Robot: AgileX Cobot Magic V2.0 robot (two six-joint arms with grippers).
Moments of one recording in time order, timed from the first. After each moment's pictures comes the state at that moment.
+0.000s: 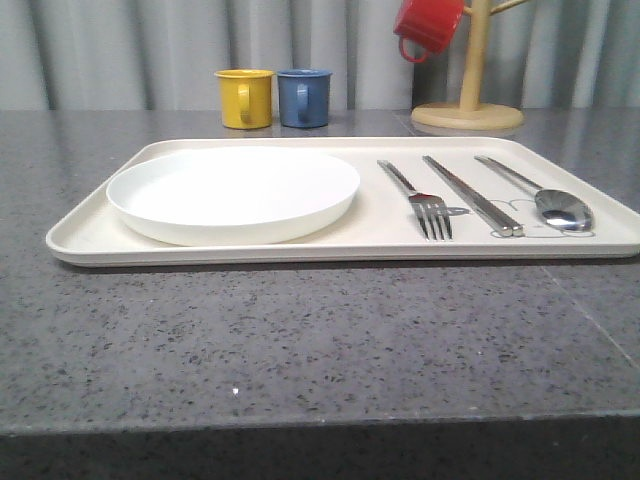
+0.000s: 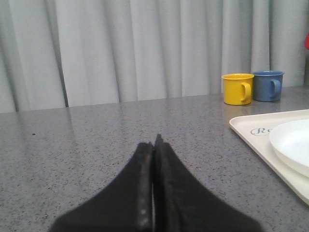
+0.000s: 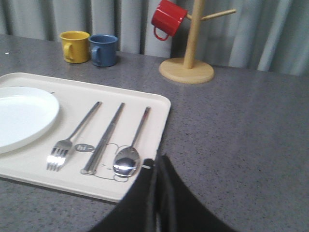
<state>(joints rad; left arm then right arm) -0.03 0.00 0.00 -0.01 -0.02 0.08 0.07 0.17 -0.38 0.19 0.41 -0.21</state>
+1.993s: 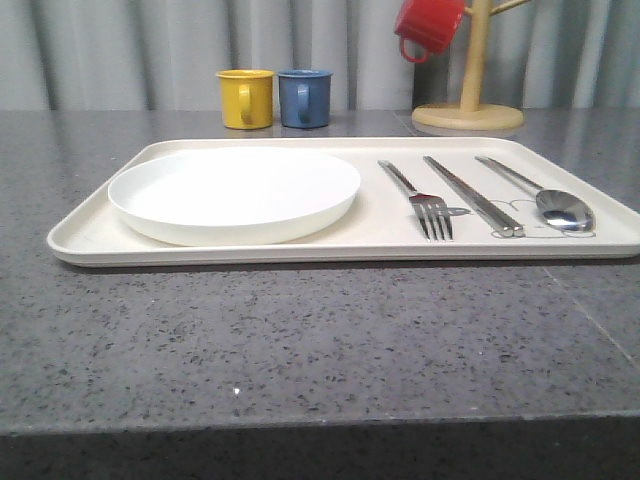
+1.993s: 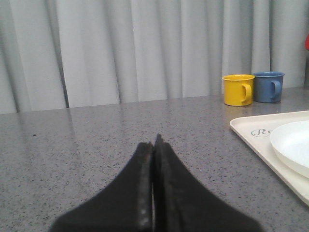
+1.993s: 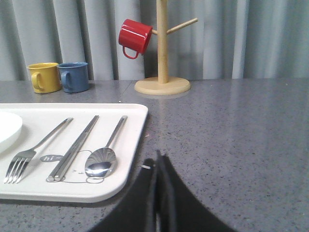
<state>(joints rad) -0.03 0.00 0.00 -0.01 -0.02 0.08 0.08 -0.01 0.03 0.03 -0.01 0.05</state>
